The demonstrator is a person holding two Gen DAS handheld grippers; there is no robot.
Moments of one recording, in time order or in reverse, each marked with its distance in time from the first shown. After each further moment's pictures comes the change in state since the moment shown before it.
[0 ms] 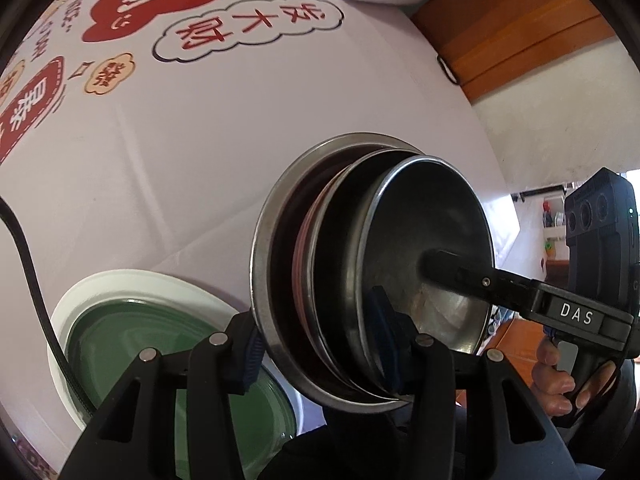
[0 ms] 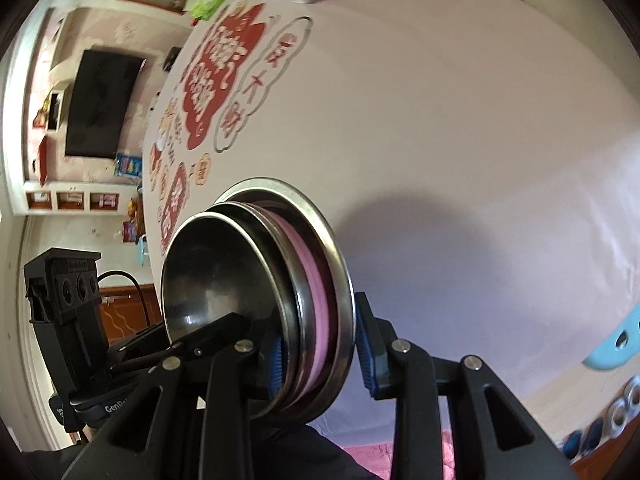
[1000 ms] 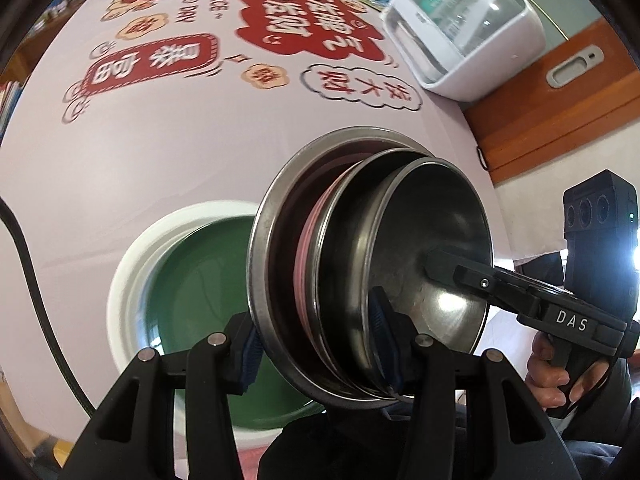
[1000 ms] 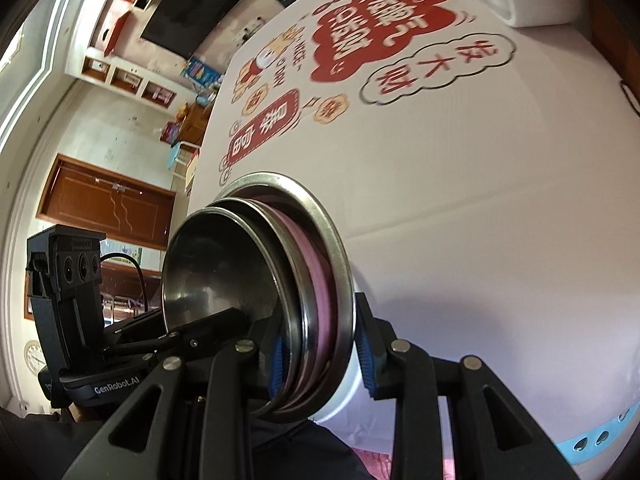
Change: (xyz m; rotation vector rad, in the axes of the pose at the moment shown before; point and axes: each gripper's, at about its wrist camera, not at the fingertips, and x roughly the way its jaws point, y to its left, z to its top) left arm -0.079 0.067 -0.089 -0.264 -0.249 0.021; right arm 0.029 0.116 -0.031 -0.443 0.097 0.046
